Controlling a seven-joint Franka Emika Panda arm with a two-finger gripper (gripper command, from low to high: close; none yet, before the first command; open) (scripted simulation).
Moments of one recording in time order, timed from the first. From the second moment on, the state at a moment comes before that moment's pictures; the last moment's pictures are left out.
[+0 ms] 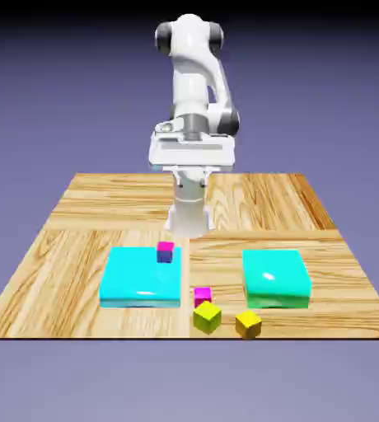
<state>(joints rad) 0.02 -0.53 0.00 -2.79 0.01 3.03 0.73</state>
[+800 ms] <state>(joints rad) 0.21 0.34 0.06 -2.38 0.12 2.92 0.41</state>
